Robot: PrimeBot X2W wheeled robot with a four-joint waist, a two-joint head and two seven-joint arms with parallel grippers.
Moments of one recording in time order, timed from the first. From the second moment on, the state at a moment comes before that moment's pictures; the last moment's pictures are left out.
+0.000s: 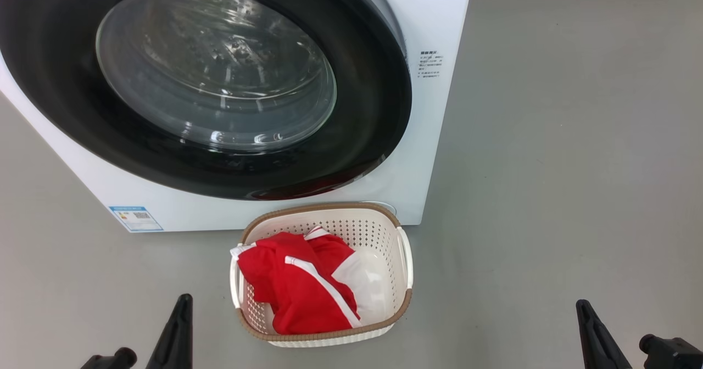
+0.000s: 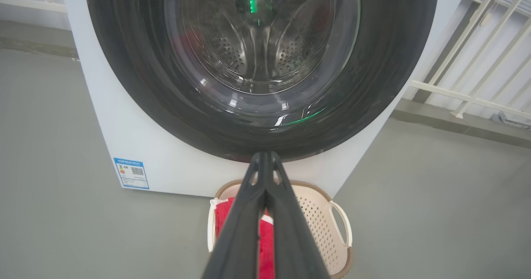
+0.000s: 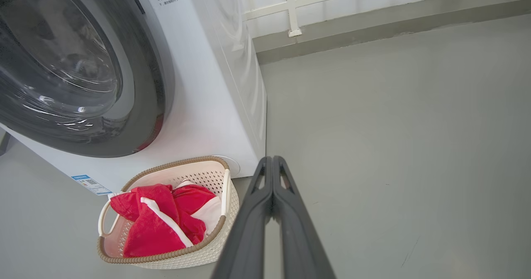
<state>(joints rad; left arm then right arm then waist) 0.03 0.05 0.02 0.22 -0.32 -0.13 -0.24 0.12 -0.02 -0.11 0.32 0.36 0.13 -0.25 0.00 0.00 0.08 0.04</state>
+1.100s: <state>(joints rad) 0.02 0.05 0.02 0.23 -0.66 -0.13 -0.16 0.10 -0.03 -0.11 0.31 0.69 0.13 -0.16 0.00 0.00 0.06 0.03</state>
